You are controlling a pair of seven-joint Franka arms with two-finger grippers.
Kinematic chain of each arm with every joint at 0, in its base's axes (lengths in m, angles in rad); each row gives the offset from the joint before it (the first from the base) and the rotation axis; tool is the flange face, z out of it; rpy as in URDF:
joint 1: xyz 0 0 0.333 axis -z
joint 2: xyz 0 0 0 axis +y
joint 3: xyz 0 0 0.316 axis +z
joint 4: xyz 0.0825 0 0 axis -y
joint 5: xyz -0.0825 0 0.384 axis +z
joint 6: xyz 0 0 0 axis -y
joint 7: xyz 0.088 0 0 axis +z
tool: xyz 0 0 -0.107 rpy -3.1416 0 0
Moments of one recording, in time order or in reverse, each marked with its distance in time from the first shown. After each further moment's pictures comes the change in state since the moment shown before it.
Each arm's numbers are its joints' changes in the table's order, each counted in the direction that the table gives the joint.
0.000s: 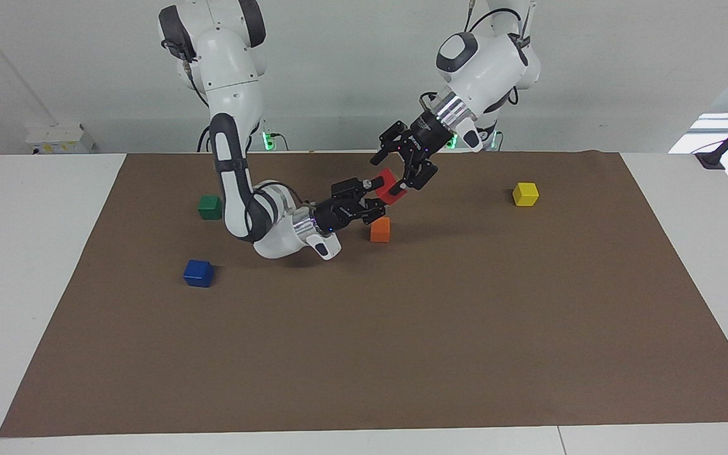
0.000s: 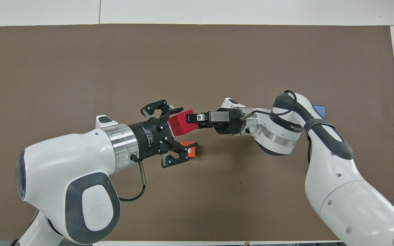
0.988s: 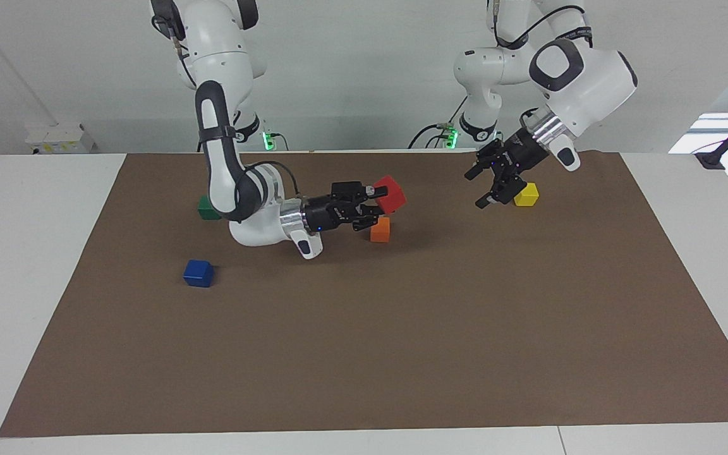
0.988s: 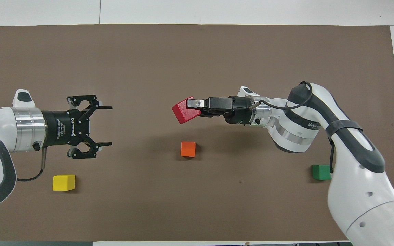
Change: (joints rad) left arm -0.444 -0.039 0.028 0.011 0.276 -0.506 -0.679; right arm 0.047 -0.141 -0.012 0.009 -0.161 0.290 -0.107
